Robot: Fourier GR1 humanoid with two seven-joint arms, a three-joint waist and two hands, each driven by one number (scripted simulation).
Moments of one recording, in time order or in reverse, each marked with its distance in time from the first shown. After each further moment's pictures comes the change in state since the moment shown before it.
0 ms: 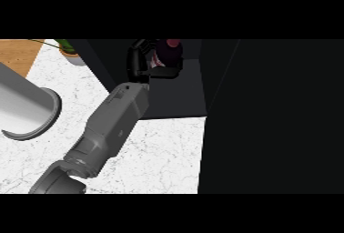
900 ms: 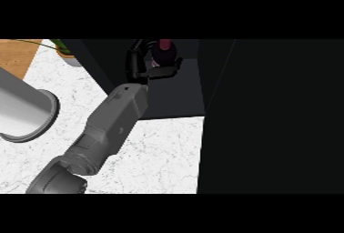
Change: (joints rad) left arm -0.048 0.002 0.061 0.136 0.009 -0.037 -0.059; right arm -0.041 0.005 0.007 0.011 -0.007 -0.002 0.020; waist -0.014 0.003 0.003
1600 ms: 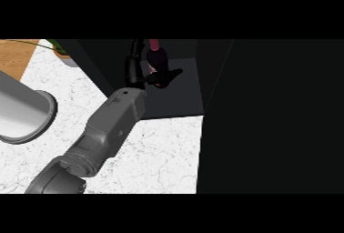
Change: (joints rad) left arm 0.008 0.004 -0.019 0.062 -0.057 0.079 0.004; right arm 0.006 -0.003 -0.022 0.002 -0.009 0.016 -0.010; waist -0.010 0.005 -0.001
